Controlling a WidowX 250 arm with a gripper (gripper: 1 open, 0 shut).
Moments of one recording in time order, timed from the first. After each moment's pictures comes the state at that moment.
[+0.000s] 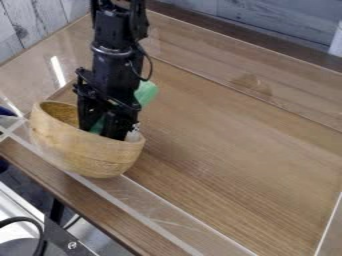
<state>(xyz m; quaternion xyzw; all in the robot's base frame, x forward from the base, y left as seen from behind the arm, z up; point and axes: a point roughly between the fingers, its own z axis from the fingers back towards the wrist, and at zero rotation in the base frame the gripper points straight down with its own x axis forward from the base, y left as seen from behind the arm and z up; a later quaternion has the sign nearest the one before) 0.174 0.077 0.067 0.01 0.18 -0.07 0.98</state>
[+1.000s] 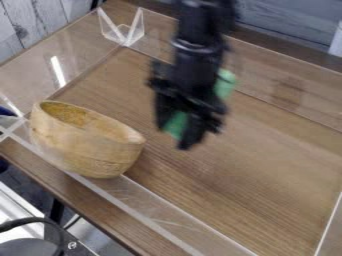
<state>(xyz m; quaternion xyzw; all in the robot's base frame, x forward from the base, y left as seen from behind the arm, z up) 0.212 -0.025 0.086 0.03 0.10 -0.13 0.99</state>
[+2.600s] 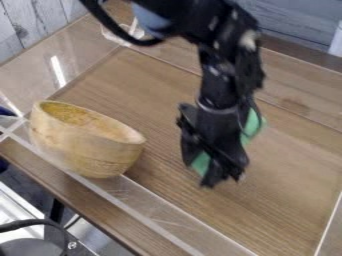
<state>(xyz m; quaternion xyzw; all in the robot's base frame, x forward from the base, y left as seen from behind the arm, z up) 0.220 -0.027 0.048 0.02 0.03 -0.14 0.99</state>
